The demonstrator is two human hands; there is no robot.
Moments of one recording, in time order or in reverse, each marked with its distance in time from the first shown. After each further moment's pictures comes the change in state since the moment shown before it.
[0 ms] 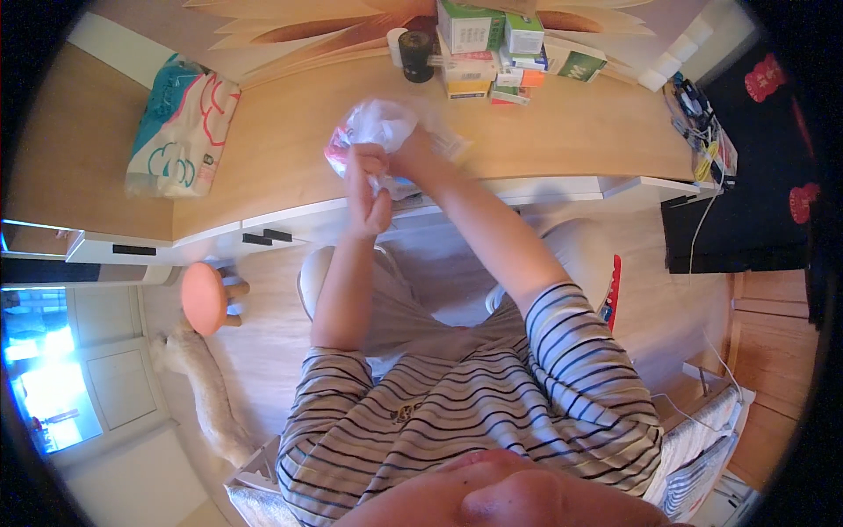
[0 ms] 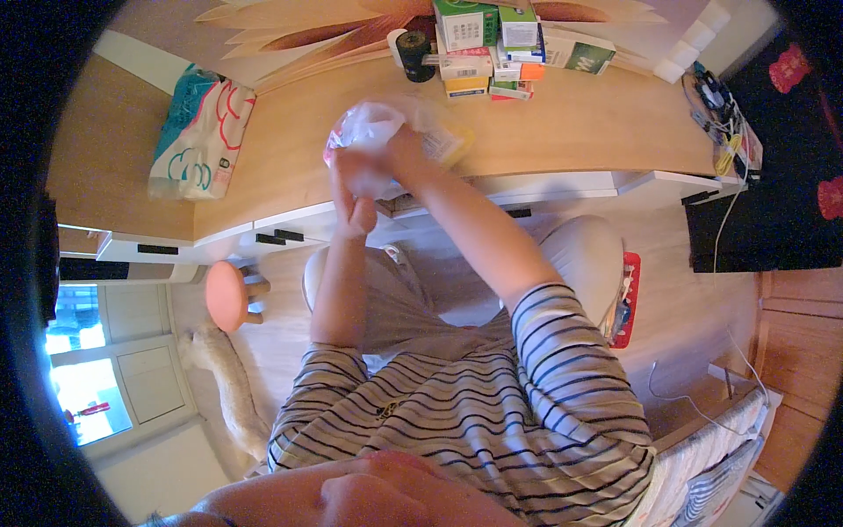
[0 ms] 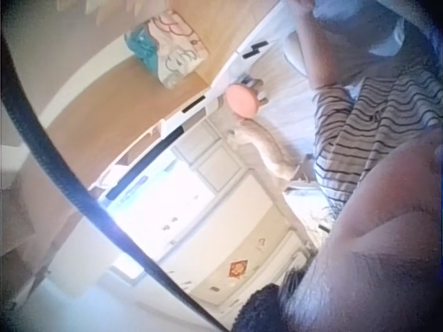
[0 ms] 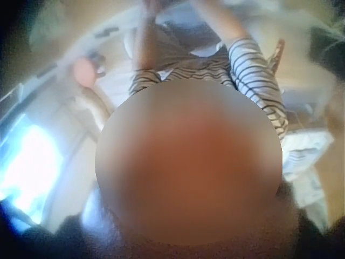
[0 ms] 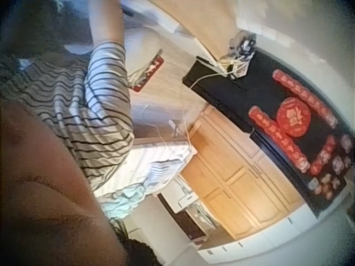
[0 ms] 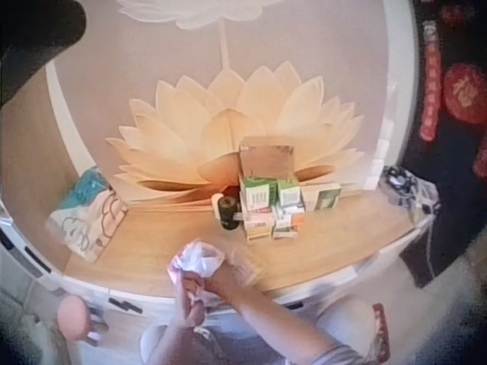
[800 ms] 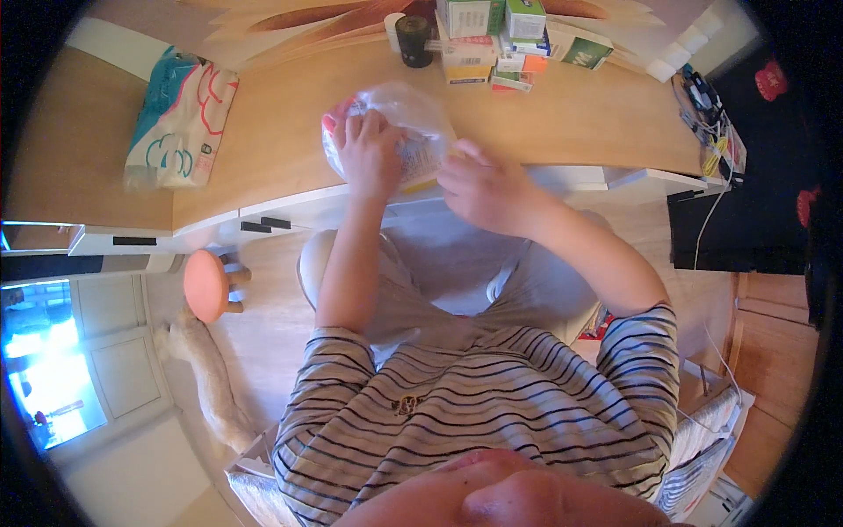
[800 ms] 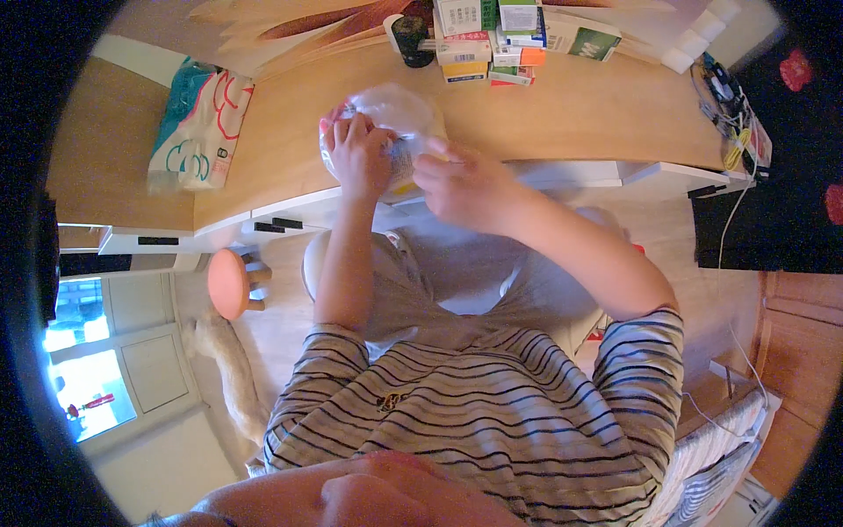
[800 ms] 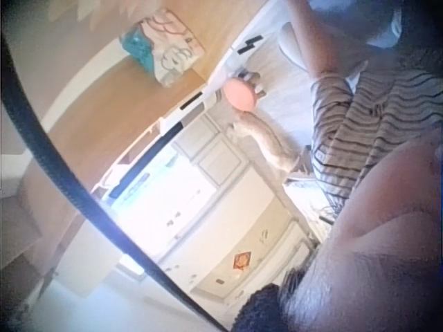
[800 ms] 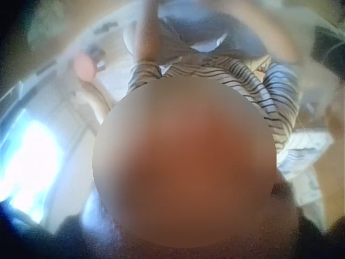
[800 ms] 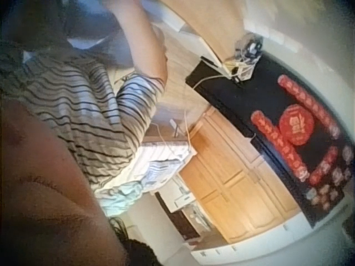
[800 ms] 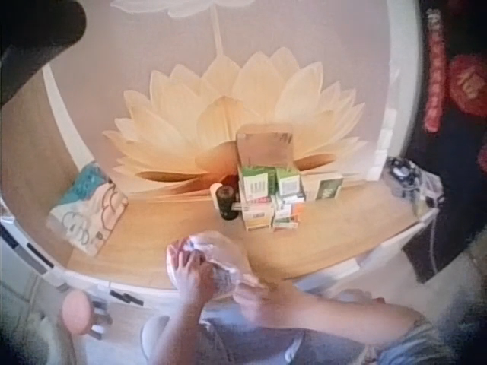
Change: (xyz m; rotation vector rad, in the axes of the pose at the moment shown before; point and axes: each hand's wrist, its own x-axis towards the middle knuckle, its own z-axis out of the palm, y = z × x) left_hand 0.018 -0.019 0.019 0.991 -0.176 0.012; right_hand -0.073 -0.030 -0.148 -0.205 -0.351 -0.204
